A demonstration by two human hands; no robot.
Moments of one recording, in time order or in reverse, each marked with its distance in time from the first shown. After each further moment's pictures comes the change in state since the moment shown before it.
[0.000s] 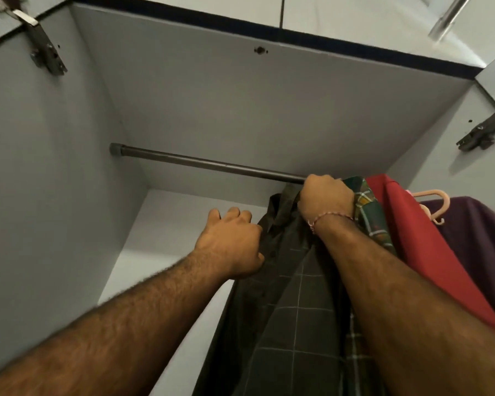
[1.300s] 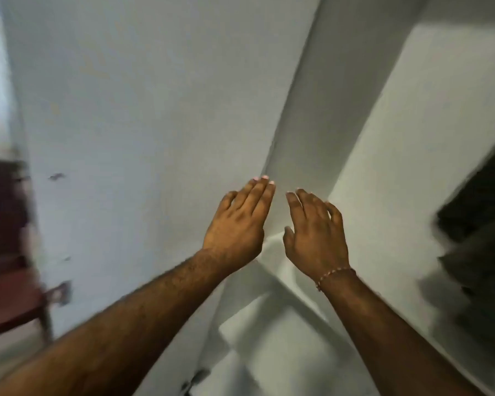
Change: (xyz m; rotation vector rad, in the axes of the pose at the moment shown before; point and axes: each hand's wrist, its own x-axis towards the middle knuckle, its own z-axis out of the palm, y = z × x) left_hand -0.621 -0.052 -0.131 0.111 -0.445 -0.568; right_hand -0.557 -0.226 -0.231 0.970 -0.606 -0.743
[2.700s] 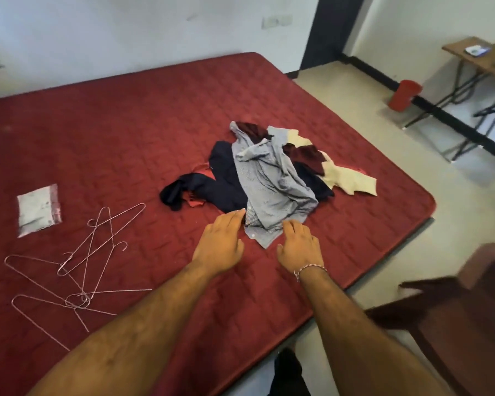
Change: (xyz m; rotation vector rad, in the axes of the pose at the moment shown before) left_hand -0.895 -0.445 -0.496 0.508 0.062 -1.775; right_hand -0.203 -1.175 -0.126 0.734 -0.580 -1.458
